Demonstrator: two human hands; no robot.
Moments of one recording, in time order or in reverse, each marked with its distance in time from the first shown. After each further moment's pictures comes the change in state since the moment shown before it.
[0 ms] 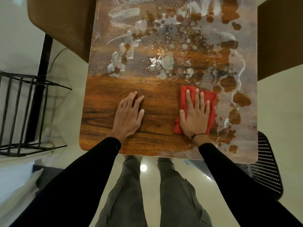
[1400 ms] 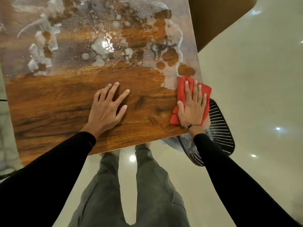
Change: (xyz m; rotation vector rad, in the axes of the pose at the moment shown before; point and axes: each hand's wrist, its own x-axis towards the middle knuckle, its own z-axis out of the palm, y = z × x) left_hand 0.035 0.090 0.035 0.147 -0.103 0.340; right_hand -0.063 0.158 -0.023 0.001 0.080 0.298
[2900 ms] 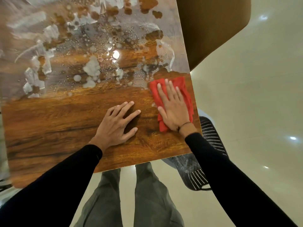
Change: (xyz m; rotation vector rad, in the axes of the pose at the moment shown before) left_hand 0.048 0.046 0.017 0.012 -0.003 0.203; right_hand 0.083 -0.013 -0.013 -0.028 -0.121 -0.450
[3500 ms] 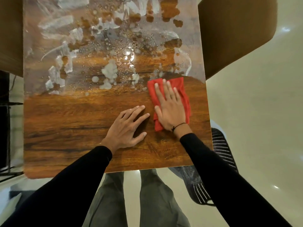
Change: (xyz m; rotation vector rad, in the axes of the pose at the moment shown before) left_hand -0.004 -0.001 0.001 -0.056 0.029 -0.058; right_hand 0.044 -0.051 0.007 0.000 0.019 -0.048
